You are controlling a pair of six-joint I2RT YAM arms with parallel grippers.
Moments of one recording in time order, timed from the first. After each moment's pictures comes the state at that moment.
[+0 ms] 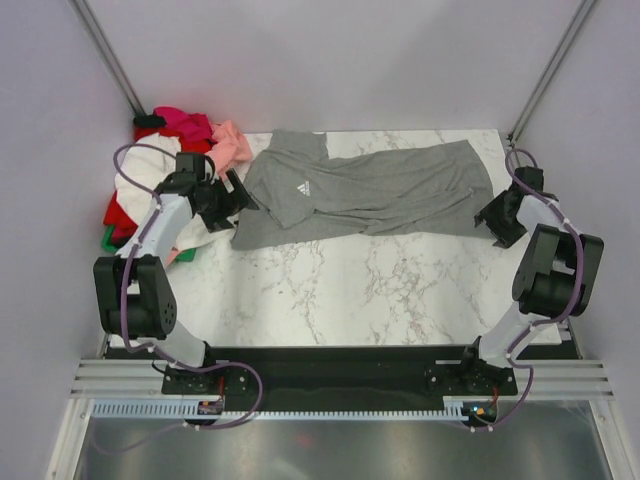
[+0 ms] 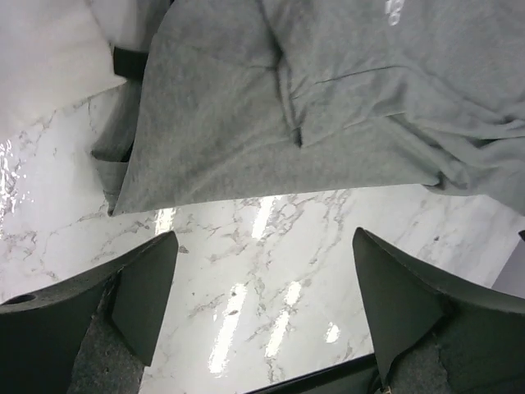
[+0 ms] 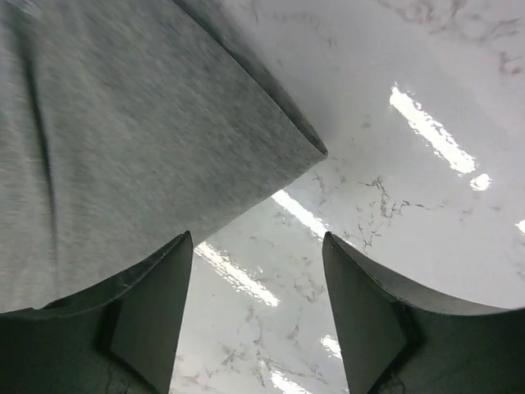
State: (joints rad) left arm 0.00 1.61 1.29 -0.64 0.30 -0.52; right arm -0.32 1.74 1.20 -0.56 0.05 0.60
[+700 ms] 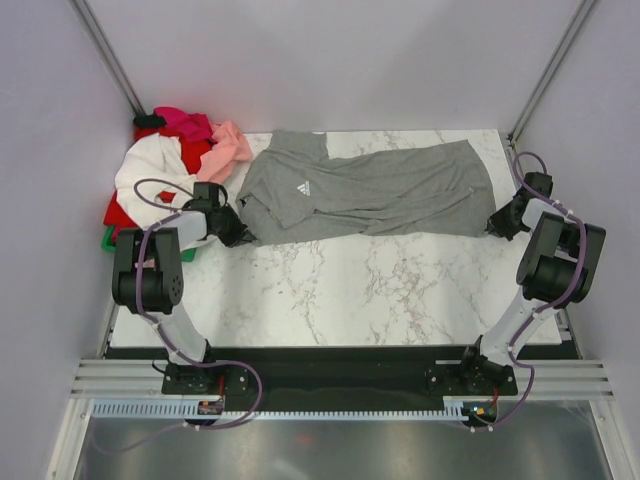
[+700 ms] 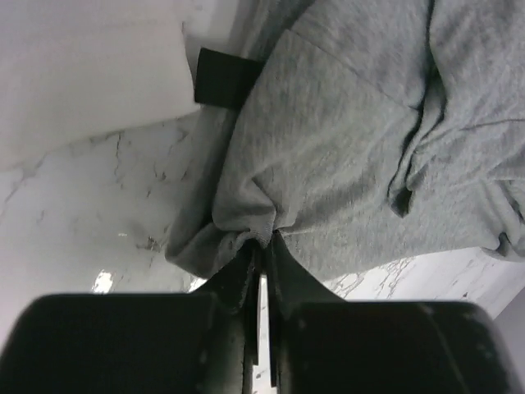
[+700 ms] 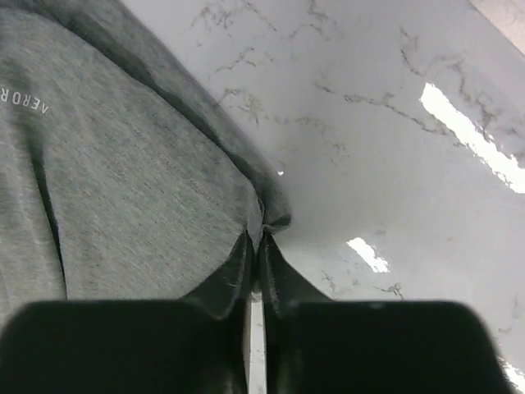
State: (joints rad) left arm 0.00 1.75 0.98 -0.26 0.29 -0.67; right arm -0.39 1.88 1.18 -0.36 -0.05 0.60
